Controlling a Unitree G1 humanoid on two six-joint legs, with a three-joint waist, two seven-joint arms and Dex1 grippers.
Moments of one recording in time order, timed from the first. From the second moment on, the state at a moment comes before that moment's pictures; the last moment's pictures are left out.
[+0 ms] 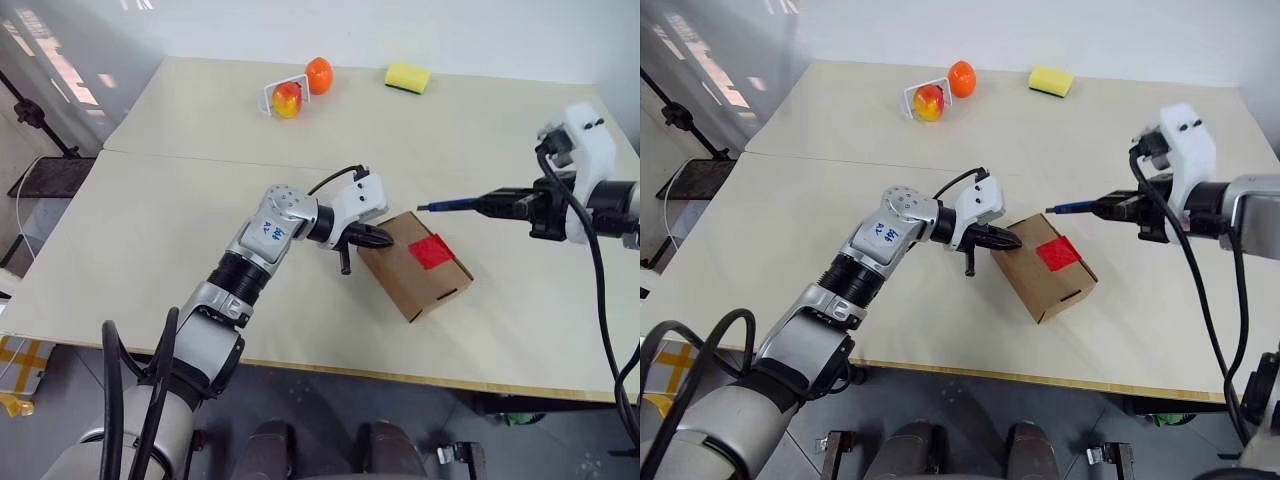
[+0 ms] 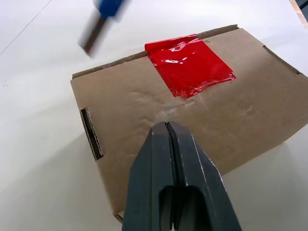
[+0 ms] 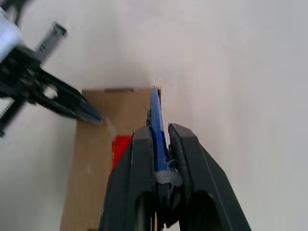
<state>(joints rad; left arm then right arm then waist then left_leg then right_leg) -1.08 0.18 -0.34 0.57 -0.03 0.33 -1.02 -0.81 -0.98 -0.29 -0.27 1.08 1.61 0.27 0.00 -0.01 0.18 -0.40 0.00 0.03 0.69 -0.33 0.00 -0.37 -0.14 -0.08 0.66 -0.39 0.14</state>
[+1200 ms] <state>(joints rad) -1.14 0.13 -0.37 0.60 0.02 0.44 -0.96 -0.93 -1.22 0.00 -0.22 1.16 1.61 0.35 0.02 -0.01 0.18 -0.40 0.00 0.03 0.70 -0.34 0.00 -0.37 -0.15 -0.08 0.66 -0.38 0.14</state>
